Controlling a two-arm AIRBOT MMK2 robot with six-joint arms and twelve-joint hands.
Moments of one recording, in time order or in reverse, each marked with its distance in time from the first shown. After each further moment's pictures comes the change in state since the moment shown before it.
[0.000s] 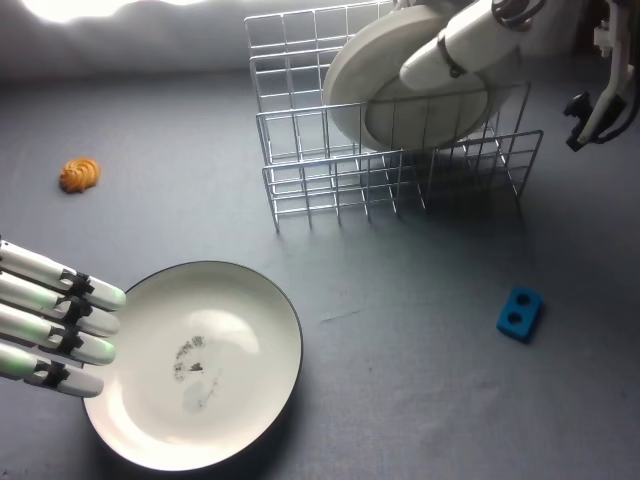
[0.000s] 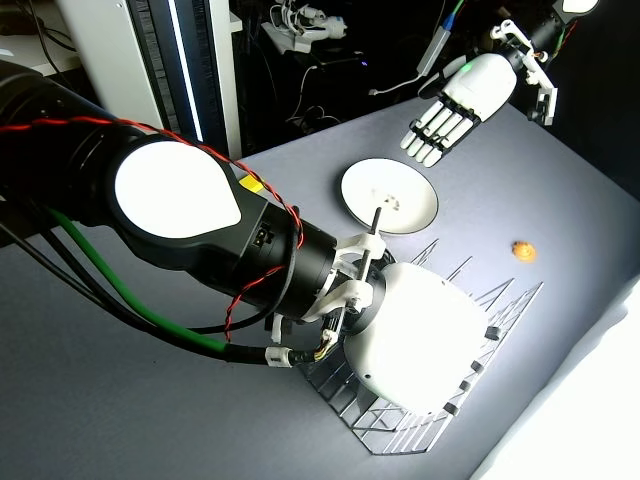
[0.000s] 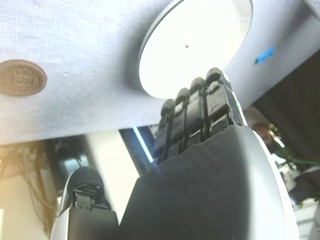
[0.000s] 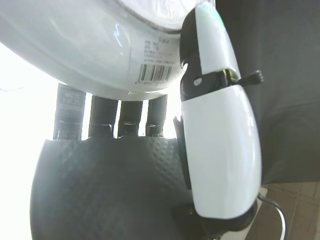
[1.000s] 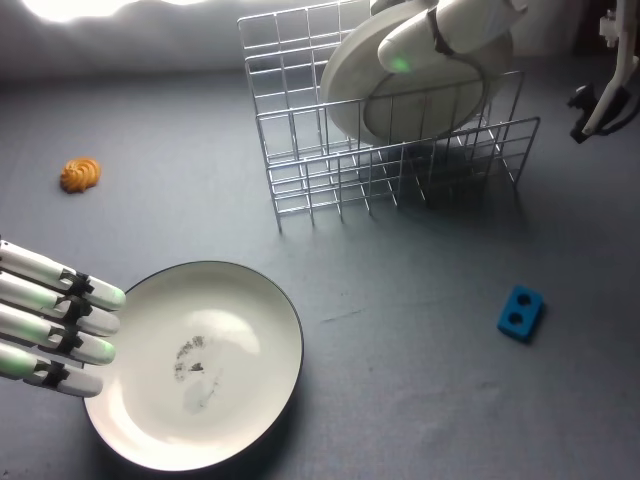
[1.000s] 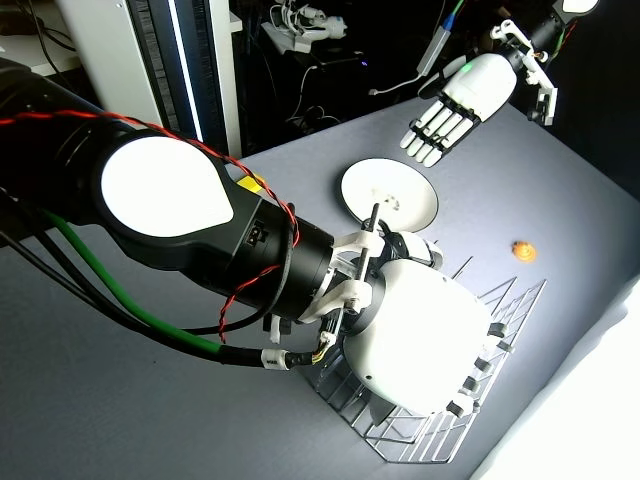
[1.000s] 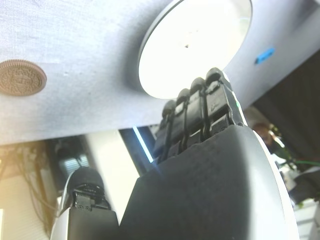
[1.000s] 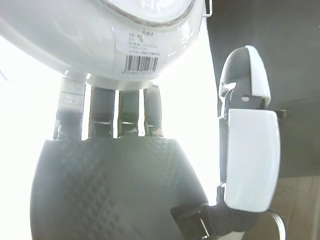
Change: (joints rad) left arm 0.000 0.000 0.000 0.000 0.000 0.000; right arm 0.028 0.014 0.000 -0.004 0.013 0.005
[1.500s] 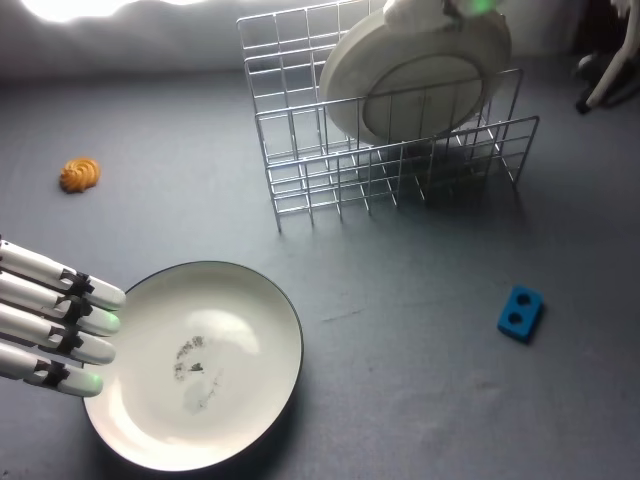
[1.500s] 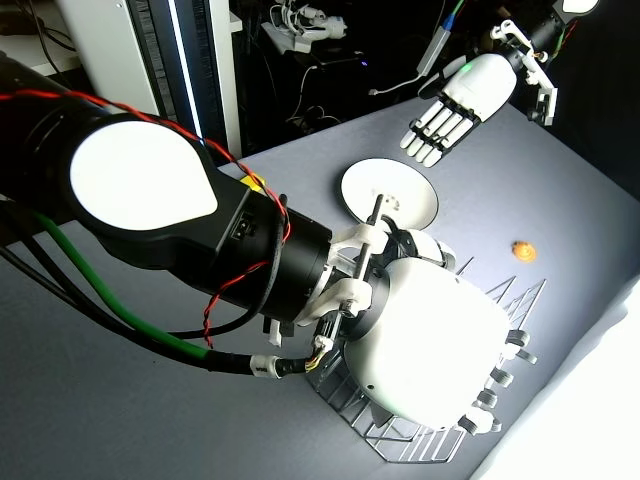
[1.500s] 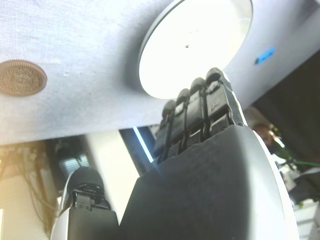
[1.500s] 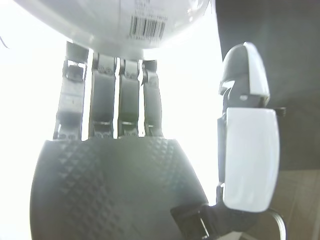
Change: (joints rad) left arm 0.000 0.000 0.000 -0.001 0.000 0.000; right arm 0.060 0.019 0.000 -0.004 0.034 -0.037
